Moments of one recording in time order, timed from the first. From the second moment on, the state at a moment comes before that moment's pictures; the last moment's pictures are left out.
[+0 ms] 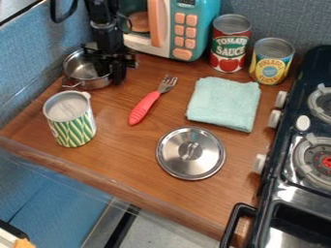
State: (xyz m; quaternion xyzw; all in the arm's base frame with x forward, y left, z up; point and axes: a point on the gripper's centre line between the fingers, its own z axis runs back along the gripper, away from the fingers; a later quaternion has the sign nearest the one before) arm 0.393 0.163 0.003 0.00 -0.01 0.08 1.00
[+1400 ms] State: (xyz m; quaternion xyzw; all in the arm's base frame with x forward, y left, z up) arm 0.429 -0.001 0.060 0.03 -0.04 -0.03 1.00
